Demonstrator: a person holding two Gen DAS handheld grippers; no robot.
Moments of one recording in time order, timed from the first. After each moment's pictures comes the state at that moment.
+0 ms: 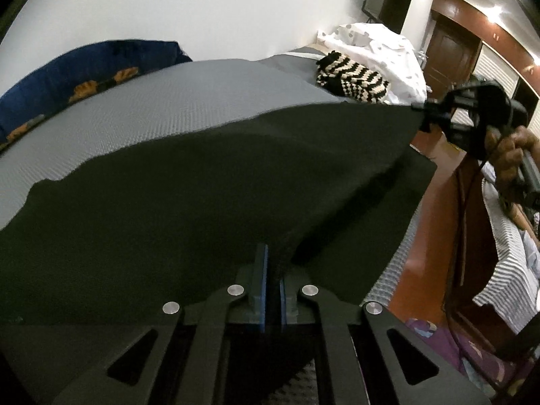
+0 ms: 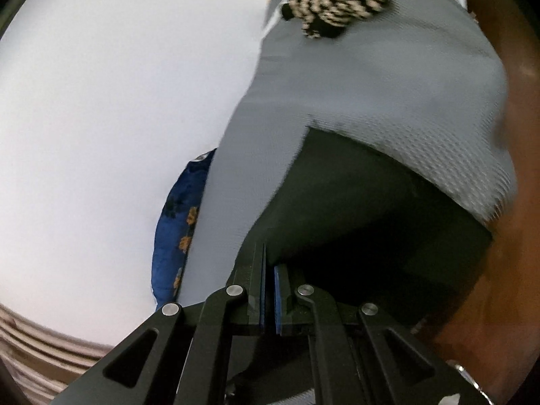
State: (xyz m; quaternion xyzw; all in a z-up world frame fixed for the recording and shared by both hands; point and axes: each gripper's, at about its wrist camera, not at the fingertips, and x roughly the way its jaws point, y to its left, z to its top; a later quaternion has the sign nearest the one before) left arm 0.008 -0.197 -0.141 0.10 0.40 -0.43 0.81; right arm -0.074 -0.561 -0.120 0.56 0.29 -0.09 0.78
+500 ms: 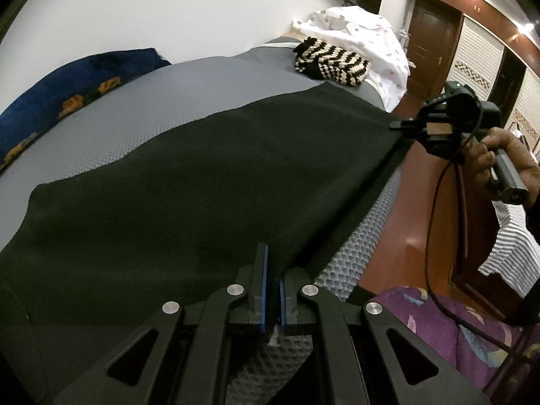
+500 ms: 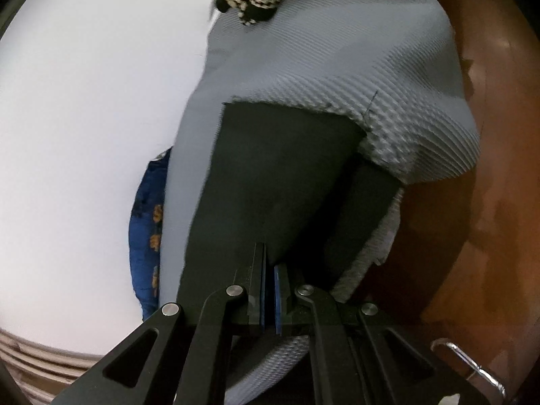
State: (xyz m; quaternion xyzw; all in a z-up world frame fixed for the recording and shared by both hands) left arm -0.025 -0.198 -0.141 0.15 0.39 -0.45 0.79; right arm -0.112 -0.566 -0.192 0.59 0.31 -0.12 0.74
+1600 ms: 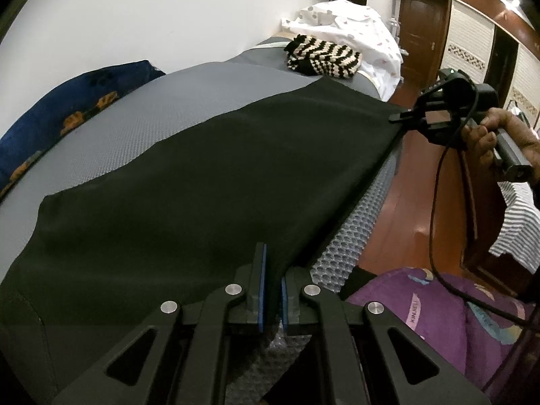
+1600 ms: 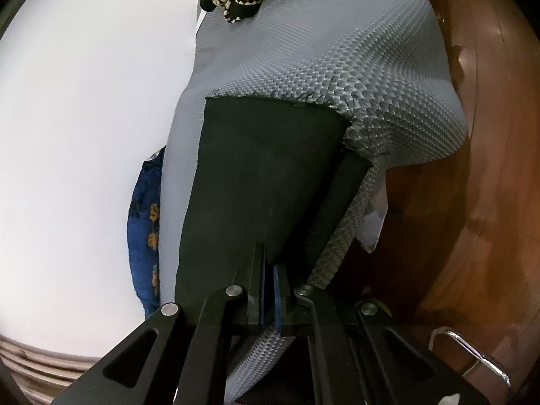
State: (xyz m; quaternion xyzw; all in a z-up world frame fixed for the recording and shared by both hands) left arm -0.044 -0.194 -0.143 0.18 0.36 -0.45 0.80; right arm -0.122 -0.563 -0.196 0.60 0.32 -0.12 0.72
